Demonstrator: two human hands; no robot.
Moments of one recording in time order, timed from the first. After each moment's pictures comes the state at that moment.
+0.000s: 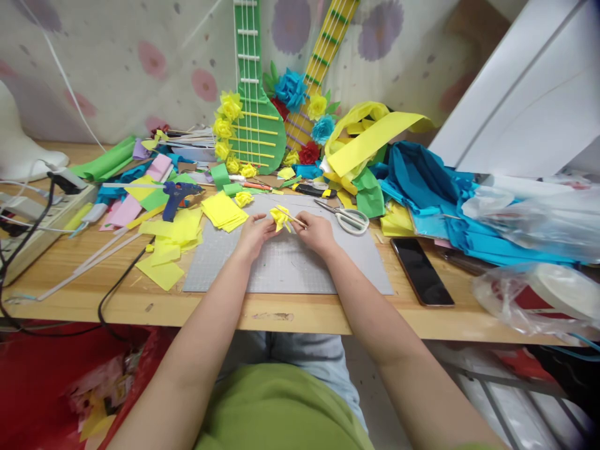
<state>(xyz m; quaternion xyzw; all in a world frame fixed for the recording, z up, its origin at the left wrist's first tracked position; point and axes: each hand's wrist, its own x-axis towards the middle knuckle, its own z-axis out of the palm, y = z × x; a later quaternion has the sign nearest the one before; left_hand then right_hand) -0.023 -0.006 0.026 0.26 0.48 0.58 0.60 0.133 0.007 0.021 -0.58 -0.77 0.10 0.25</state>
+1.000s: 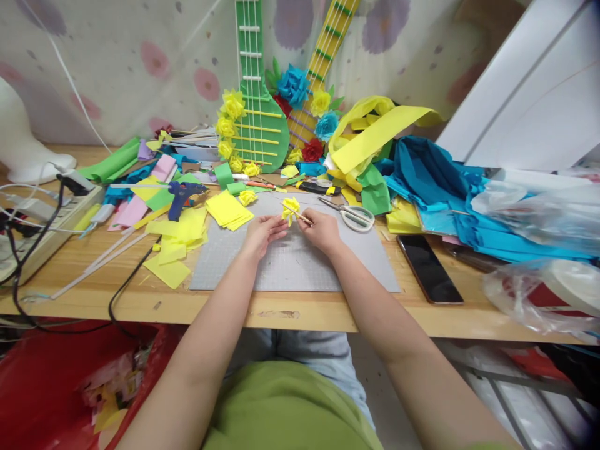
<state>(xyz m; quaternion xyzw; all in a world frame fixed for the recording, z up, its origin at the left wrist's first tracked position) -0.023 -0.009 0.026 0.29 0.48 0.54 0.63 0.134 0.008 0.016 -0.57 -0.77 0.04 0.27</state>
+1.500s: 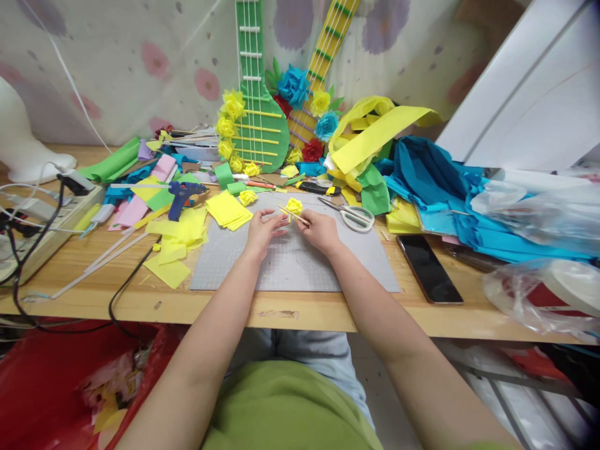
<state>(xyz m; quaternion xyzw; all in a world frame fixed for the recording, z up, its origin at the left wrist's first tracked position) -0.018 -0.010 0.024 0.33 0.47 0.58 0.57 0.132 0.009 0.014 -0.55 -0.78 0.05 0.28</state>
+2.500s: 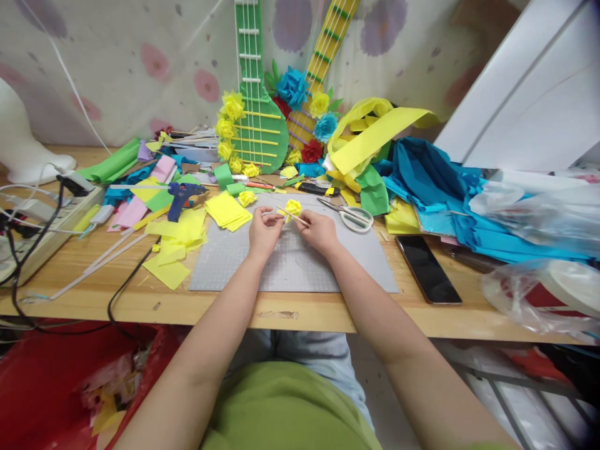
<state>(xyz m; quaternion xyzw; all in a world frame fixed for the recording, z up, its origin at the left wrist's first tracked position) -0.014 -0.002 0.004 0.47 0.53 0.60 0.38 0.130 0.009 0.015 -0.57 -0.76 0.08 0.30</state>
